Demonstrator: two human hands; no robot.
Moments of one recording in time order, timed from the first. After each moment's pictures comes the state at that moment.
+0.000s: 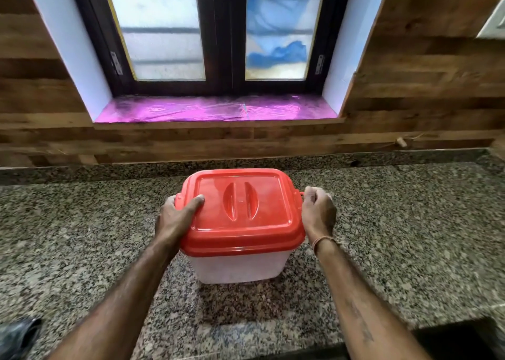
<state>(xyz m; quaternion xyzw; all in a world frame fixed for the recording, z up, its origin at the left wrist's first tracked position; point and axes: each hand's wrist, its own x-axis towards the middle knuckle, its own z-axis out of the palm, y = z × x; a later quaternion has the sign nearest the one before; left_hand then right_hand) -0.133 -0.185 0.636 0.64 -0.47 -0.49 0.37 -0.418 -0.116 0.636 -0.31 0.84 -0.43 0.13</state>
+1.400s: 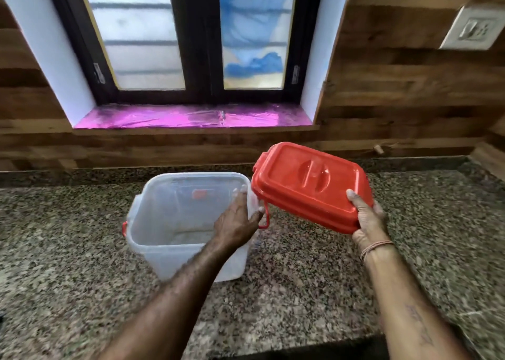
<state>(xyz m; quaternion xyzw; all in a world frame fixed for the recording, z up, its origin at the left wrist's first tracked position) -0.327 -0.117 0.650 0.55 -0.78 -0.26 0.16 -0.603 -0.039 0.647 -0.08 0.55 -0.75 0.34</state>
